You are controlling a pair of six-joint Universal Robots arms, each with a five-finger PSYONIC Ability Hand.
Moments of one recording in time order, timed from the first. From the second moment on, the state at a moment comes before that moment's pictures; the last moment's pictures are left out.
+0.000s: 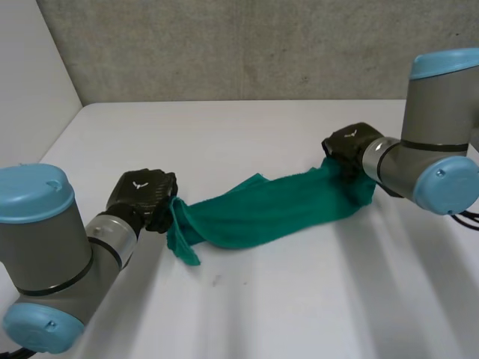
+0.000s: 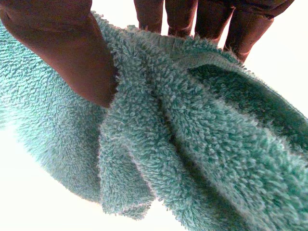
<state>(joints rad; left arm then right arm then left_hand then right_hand) 4.25 -1.87 -1.75 3.35 -1.58 3.28 1.94 -0.80 0.81 0.47 1.47 2.62 1.14 1.20 1.19 1.20 0.96 0.94 1.17 1.18 1.19 0.94</state>
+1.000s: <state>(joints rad) 4.17 -1.86 -1.78 3.32 -1.60 3.11 1.99 -0.66 0.69 0.27 1.55 2.36 1.14 1.20 1.19 1.20 0.96 0.82 0.99 0.99 1.00 0.81</state>
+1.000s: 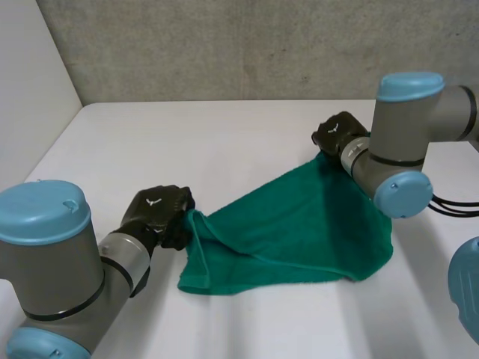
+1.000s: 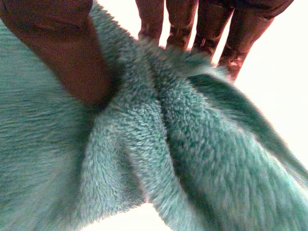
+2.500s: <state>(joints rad) 4.20 -1.71 -1.79 3.25 -1.63 3.11 1.73 -1.43 1.86 -0.14 1.28 2.68 0.28 0.27 0.27 0.27 0.09 0.95 1.17 1.18 1.19 0.97</state>
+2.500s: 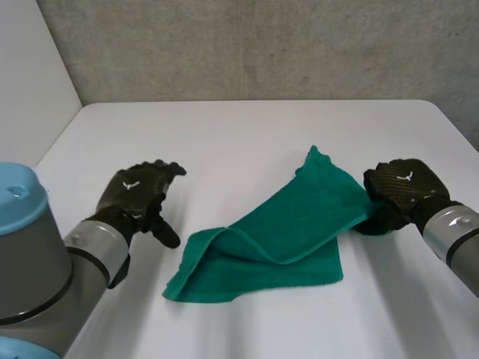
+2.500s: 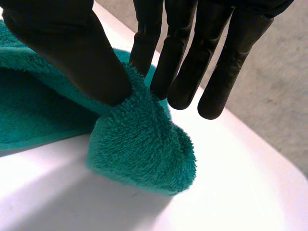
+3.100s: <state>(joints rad) 4.06 -1.91 -1.71 3.12 -1.79 2.91 1.77 -1.53 1.88 -0.14 1.29 2.65 0.28 0.27 0.27 0.27 0.09 0.95 1.17 1.18 1.19 0.97</state>
